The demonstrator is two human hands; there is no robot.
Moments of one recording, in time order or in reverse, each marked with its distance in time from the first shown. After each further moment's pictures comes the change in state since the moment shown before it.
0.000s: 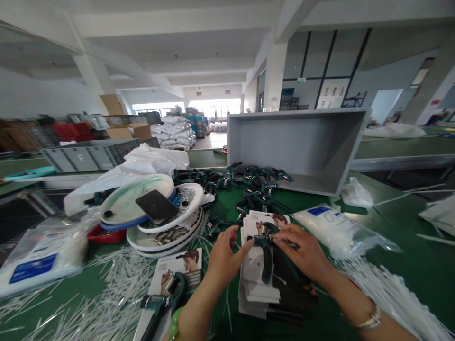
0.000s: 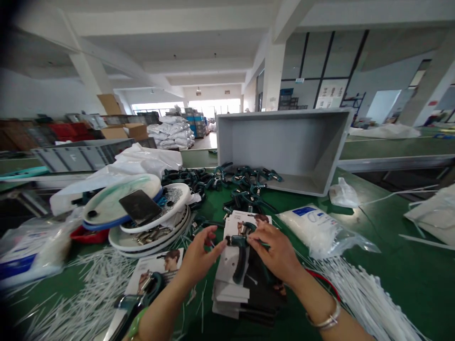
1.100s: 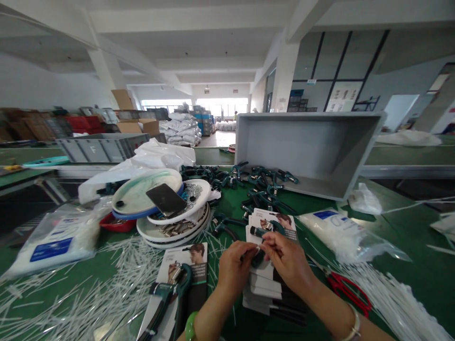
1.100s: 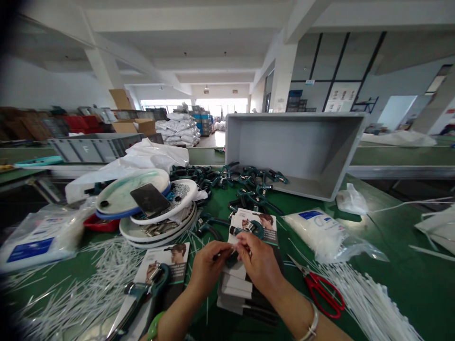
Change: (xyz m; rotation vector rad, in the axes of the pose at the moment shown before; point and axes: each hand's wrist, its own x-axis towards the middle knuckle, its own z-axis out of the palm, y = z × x) left_hand -0.025 -0.014 0.011 -0.093 0.053 0.165; right_hand 0.004 -0.054 0.038 0.292 -0.053 0.209
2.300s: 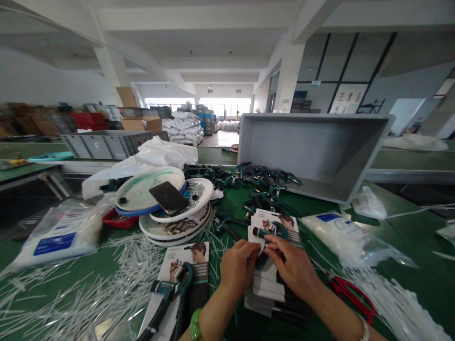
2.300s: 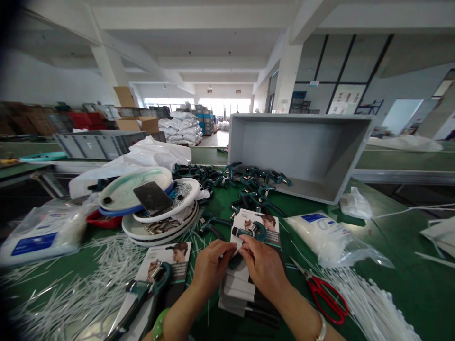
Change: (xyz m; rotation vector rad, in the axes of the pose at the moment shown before) left_hand 0.002 -0.001 -0.003 0.217 -0.041 0.033; right_hand -0.002 0.011 0.001 -0.215 -0.010 -0.098
